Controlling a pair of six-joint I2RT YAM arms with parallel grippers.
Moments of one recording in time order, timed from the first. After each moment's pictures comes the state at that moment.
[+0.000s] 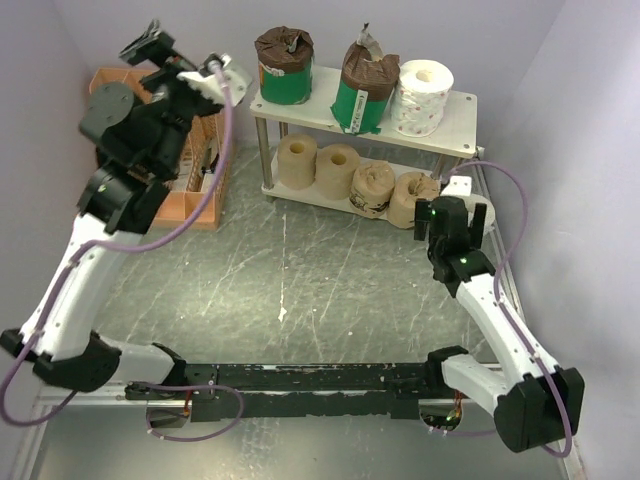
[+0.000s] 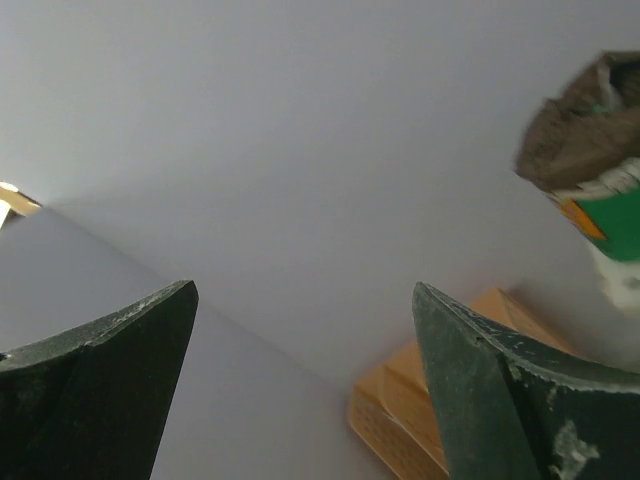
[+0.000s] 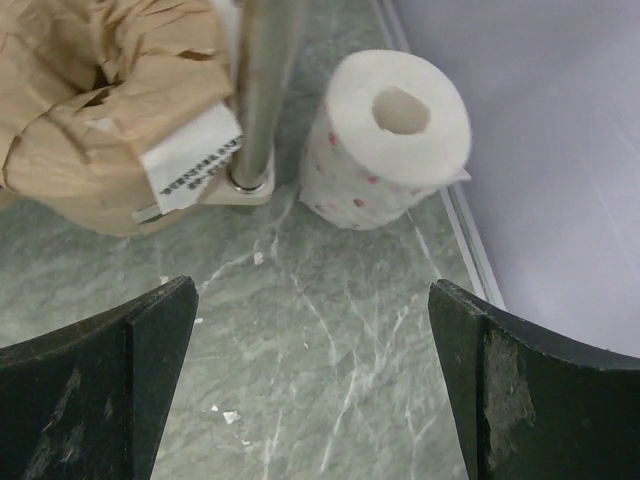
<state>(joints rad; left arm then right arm) -0.58 1.39 1.90 -0.12 -0.33 1.11 0.24 0.97 0.78 -0.30 0.63 0.06</state>
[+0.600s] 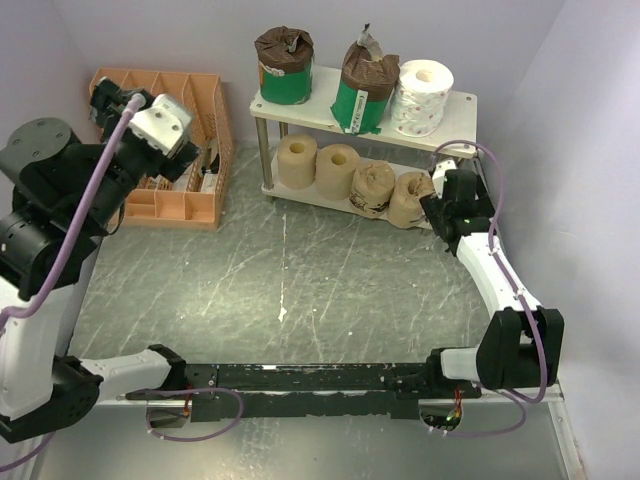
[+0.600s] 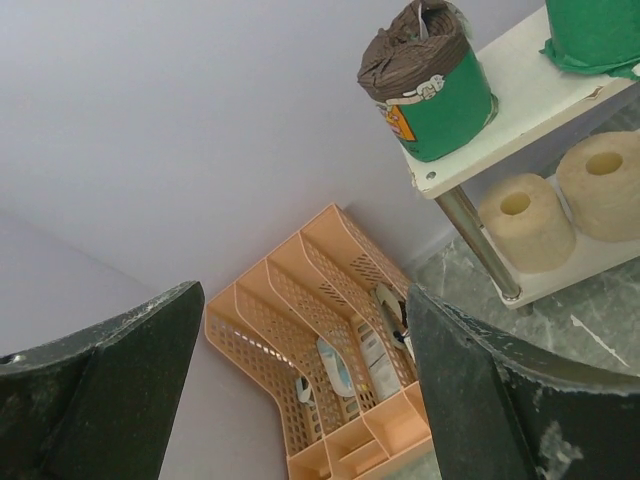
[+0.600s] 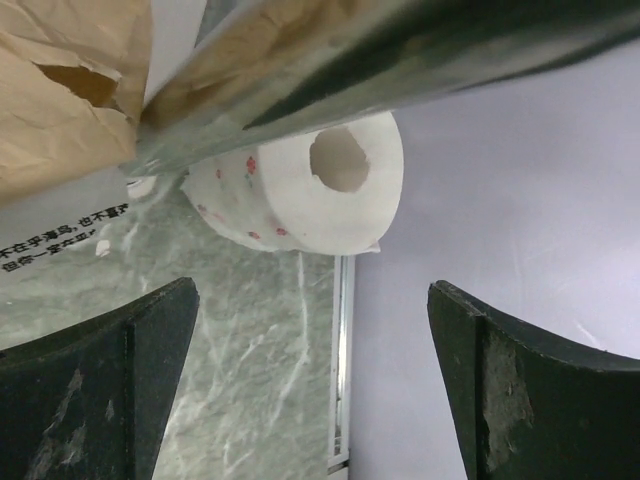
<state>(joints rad) -0.57 1.16 1.98 -0.76 -0.20 0.67 0.05 1.31 0.98 -0.31 0.45 -0.49</state>
